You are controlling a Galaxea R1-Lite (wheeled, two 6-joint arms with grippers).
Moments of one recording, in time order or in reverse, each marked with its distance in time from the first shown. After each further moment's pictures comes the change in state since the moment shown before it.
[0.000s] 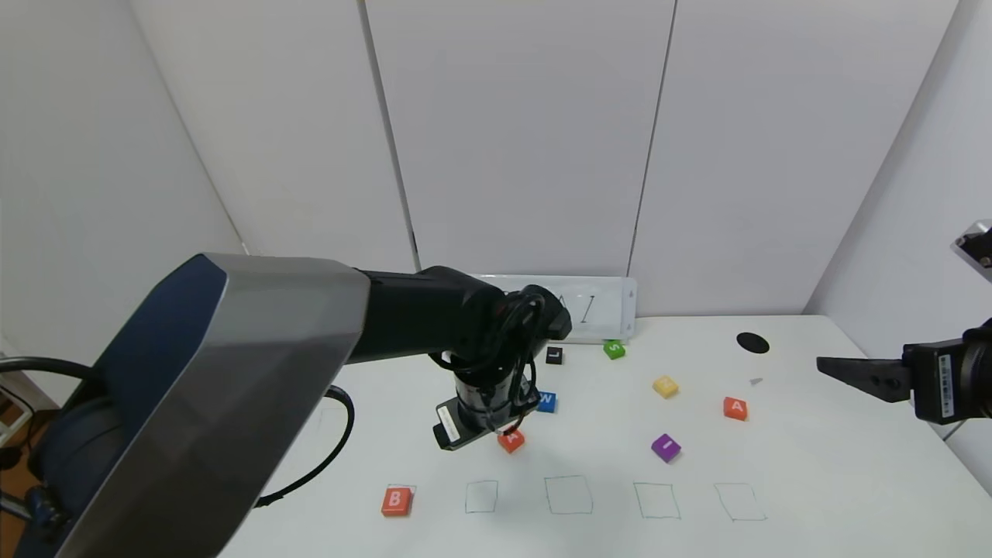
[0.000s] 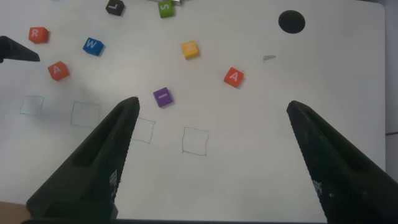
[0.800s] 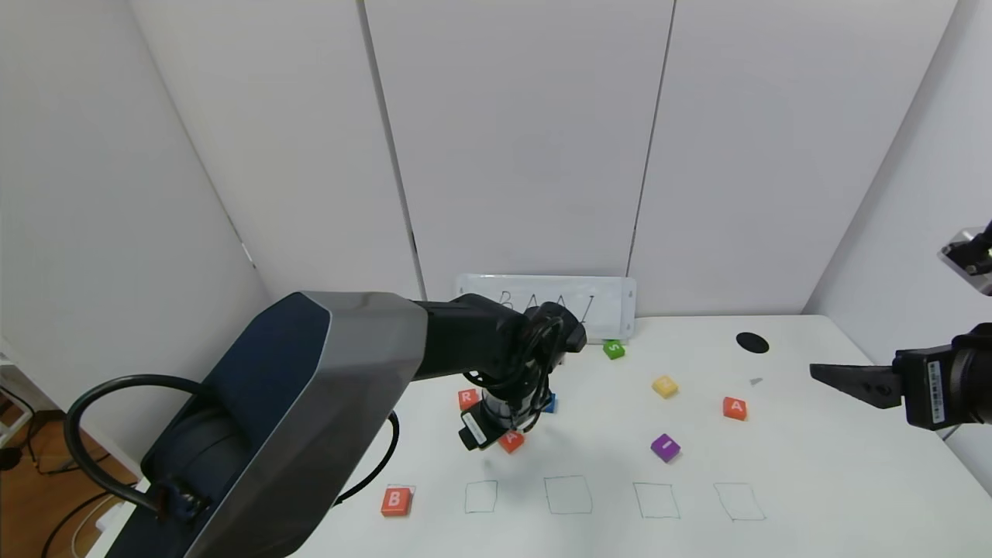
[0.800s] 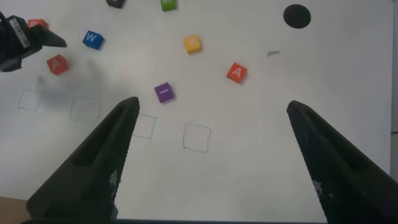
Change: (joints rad) left arm 0.003 0.138 -0.097 -0.094 0.056 -0.109; right arm 0.021 0.014 0.011 -0.002 -0.002 0.001
